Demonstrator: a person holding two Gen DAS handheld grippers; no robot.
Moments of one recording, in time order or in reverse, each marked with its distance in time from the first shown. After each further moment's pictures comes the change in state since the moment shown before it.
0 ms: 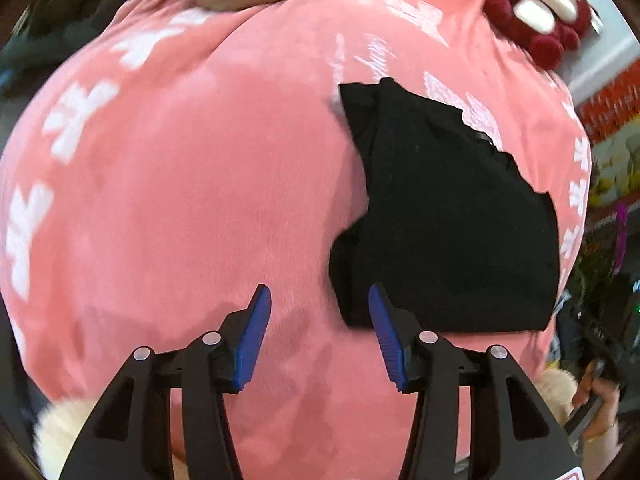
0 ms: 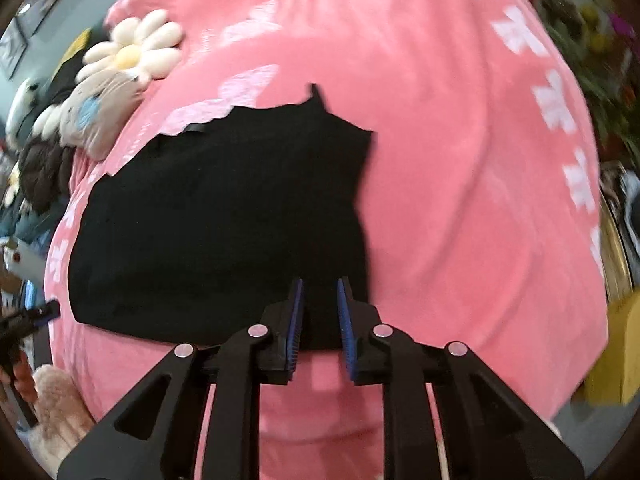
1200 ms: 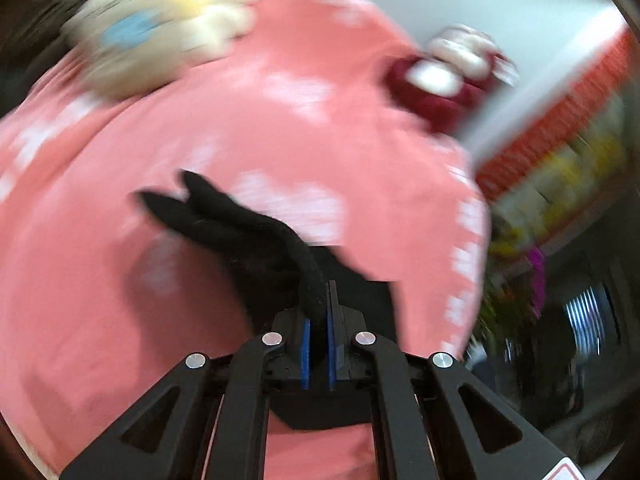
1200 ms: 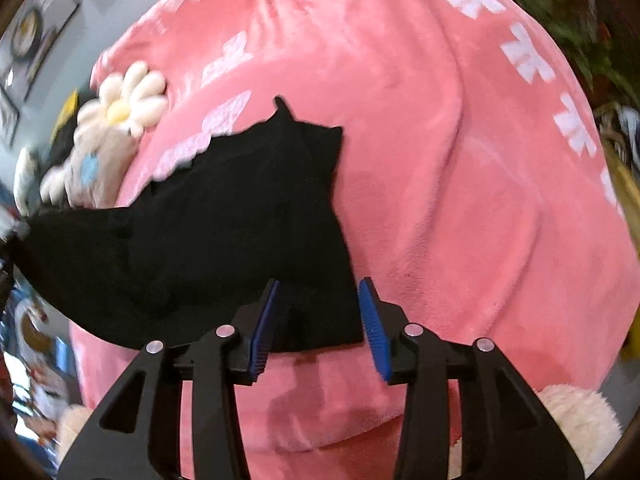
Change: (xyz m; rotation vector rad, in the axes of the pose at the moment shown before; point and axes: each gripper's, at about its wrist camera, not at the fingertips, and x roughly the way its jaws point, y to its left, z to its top) left arm -0.072 -0.189 0.053 0.061 -0.281 -0.356; right arm -0.015 -0.044 -0.026 0.281 -0.138 0.148
